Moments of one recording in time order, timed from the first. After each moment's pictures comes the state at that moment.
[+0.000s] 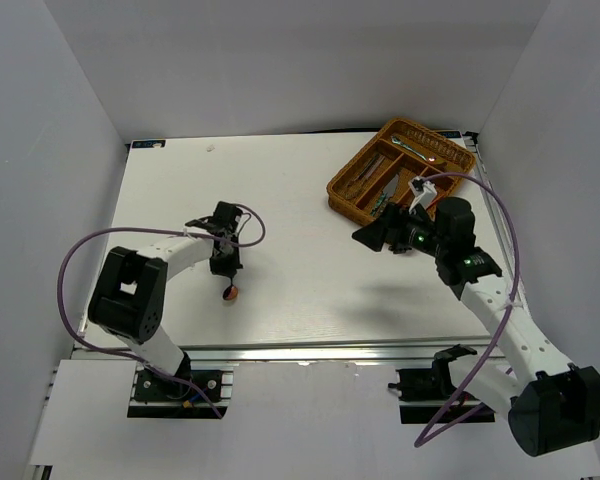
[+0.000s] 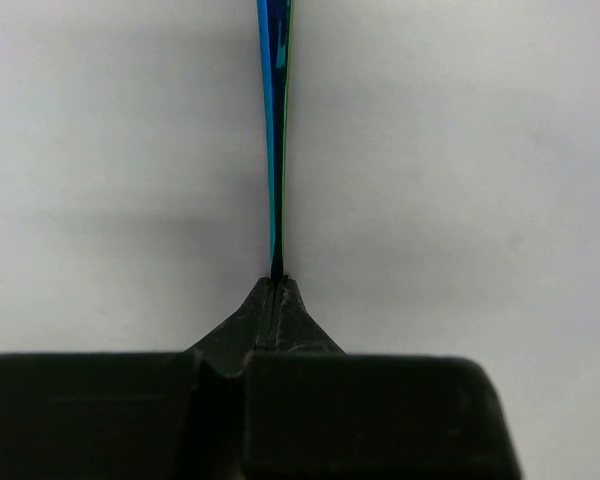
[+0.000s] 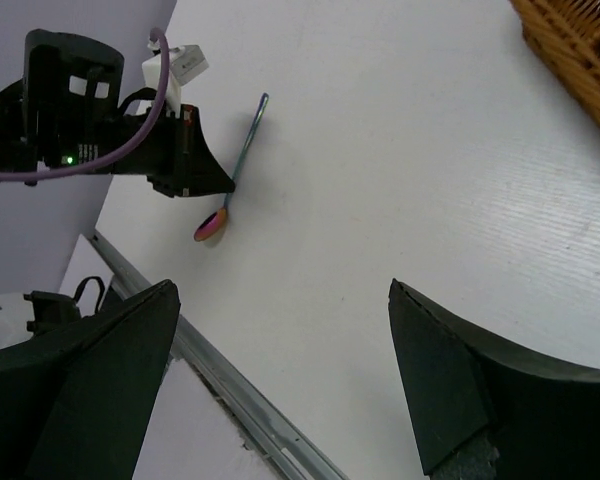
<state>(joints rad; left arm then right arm) -0.34 1.65 0.94 -0.54 -0.12 -0.39 0.29 0.98 0.76 -0.15 -0.56 0.49</state>
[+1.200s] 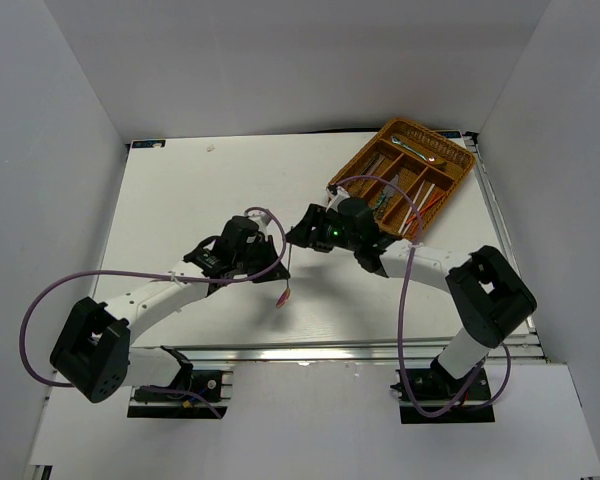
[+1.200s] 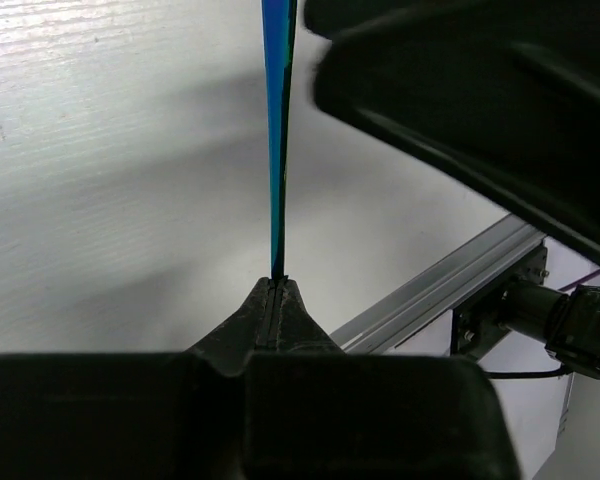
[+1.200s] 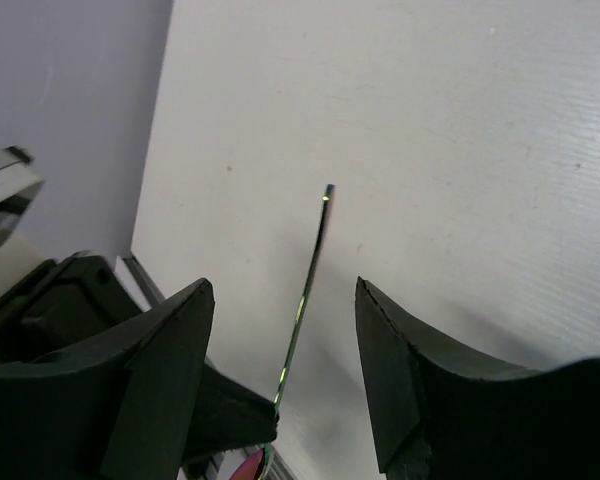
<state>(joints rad) -0.62 1.29 0.76 -0.23 0.24 -0.69 0.71 1.61 0.87 0.37 -0.30 0.83</state>
